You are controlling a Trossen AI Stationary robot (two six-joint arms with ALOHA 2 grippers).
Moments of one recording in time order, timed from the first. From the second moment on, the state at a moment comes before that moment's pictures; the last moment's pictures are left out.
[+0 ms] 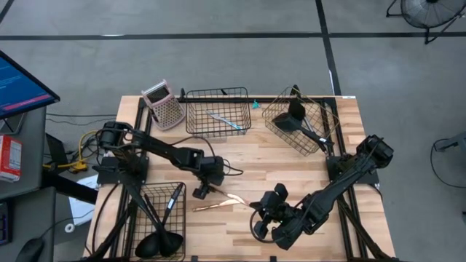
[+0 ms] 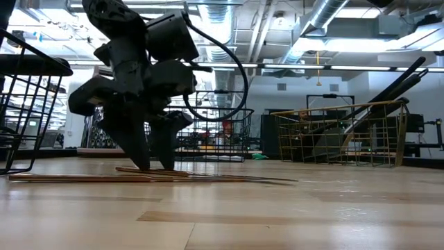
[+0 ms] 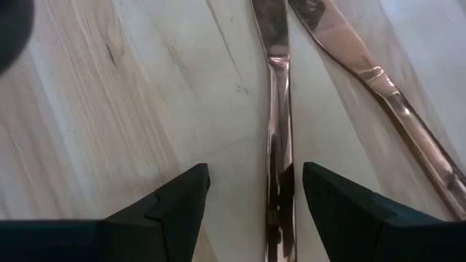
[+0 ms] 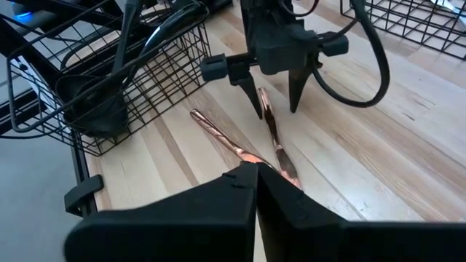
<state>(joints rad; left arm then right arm) -0.08 1.79 0.87 -0.23 0.18 0.27 0.72 1.76 1.38 -0.59 0.82 1.13</state>
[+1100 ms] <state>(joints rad) 0.06 1.80 0.86 -0.06 0.09 0.26 0.72 1.76 1.38 -0.59 0.82 1.13</state>
